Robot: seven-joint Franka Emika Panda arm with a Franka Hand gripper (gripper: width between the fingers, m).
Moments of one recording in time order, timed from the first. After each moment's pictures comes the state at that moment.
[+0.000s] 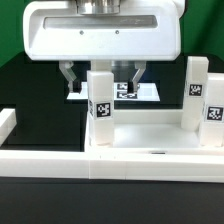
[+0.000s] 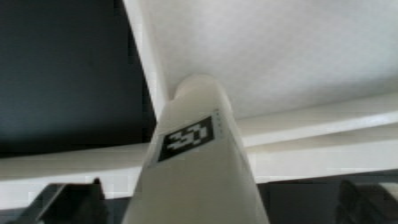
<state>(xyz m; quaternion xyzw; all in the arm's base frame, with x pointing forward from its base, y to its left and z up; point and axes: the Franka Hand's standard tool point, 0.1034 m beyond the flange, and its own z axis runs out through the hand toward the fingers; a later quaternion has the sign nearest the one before) 0.618 -0.054 0.106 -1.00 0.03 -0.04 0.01</state>
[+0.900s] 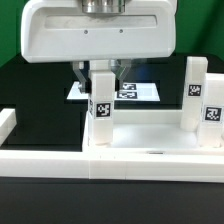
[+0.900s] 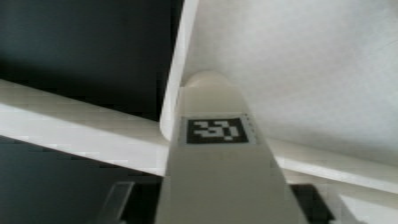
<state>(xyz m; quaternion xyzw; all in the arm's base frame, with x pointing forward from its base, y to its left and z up) 0.619 -0.057 0.107 -0.99 -0.13 -0.04 -0.01</state>
